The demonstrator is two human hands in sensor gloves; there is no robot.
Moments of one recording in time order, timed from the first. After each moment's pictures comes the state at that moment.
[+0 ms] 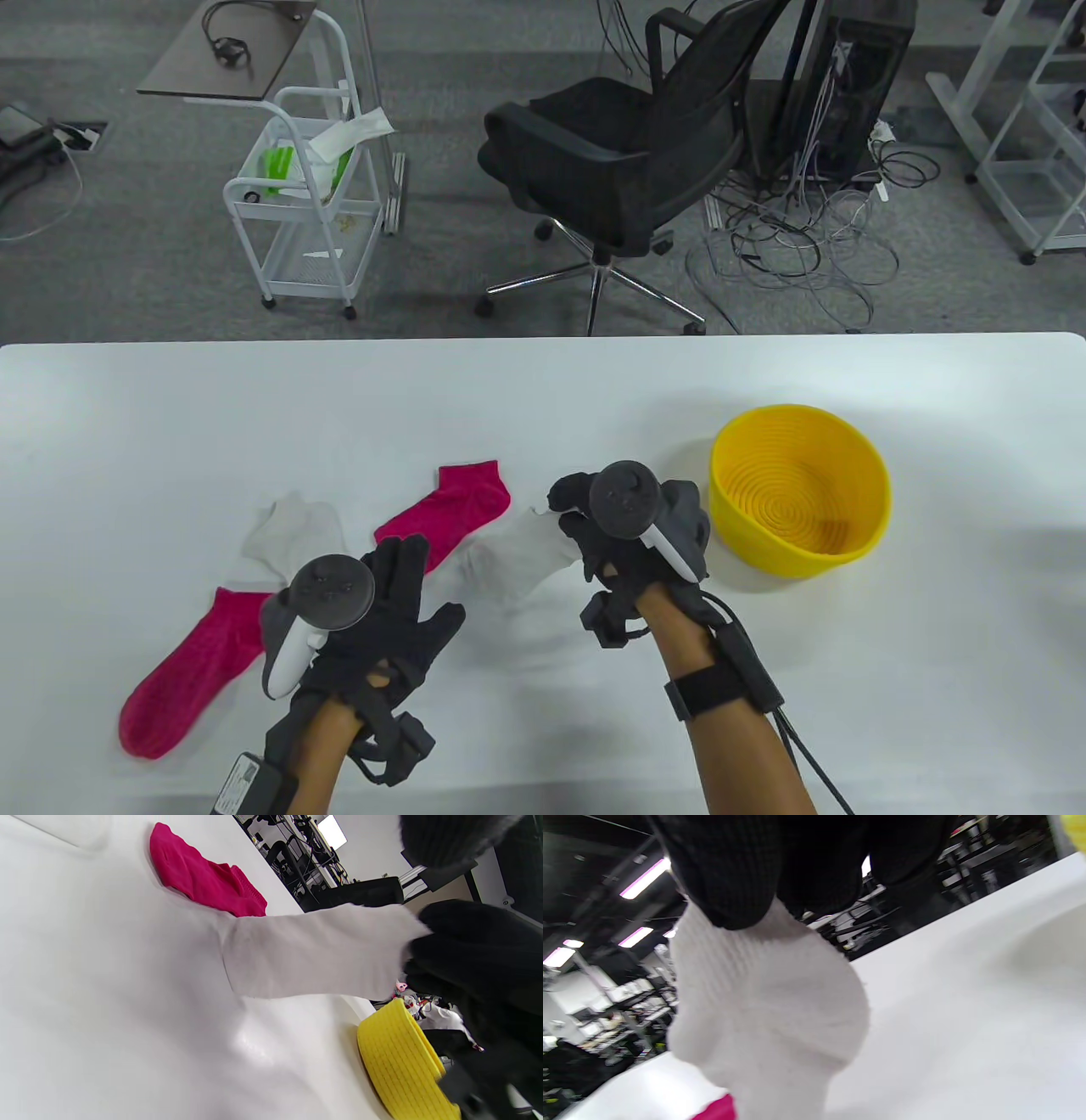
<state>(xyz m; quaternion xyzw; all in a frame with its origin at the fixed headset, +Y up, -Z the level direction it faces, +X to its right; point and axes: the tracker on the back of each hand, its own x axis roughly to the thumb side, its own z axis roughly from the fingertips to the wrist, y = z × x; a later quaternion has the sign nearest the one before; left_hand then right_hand) -0.212 -0.709 -0.262 -0.18 0.00 0.43 0.88 0.068 -0.656 -0.342 0.11 -0.01 0.95 0.28</state>
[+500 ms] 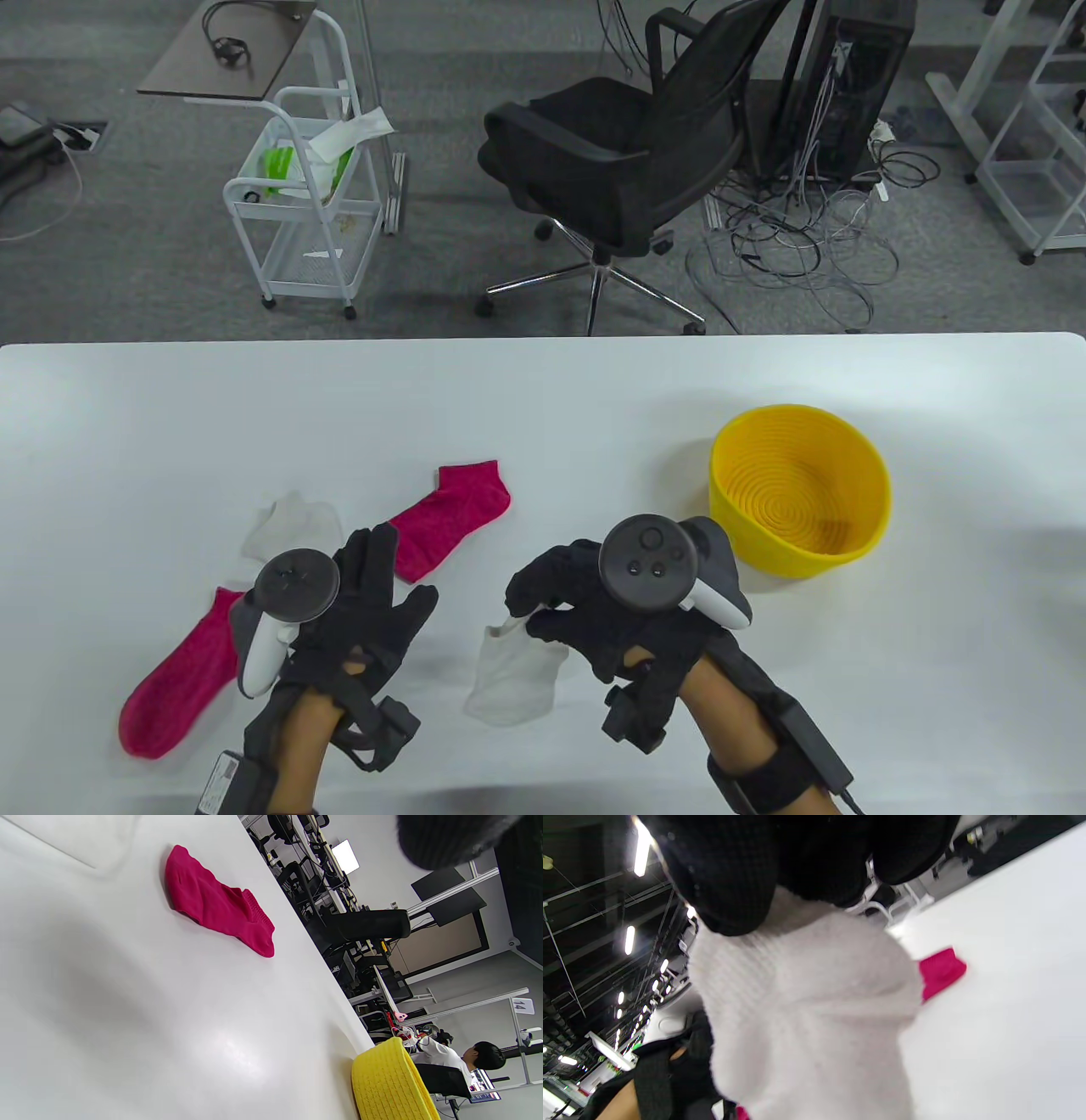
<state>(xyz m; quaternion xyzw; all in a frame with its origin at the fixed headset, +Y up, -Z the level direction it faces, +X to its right) -0.233 -0.712 -0.266 -0.17 0.03 0.47 0.87 0.054 -0.607 -0.271 0.29 0.14 0.89 0.33</state>
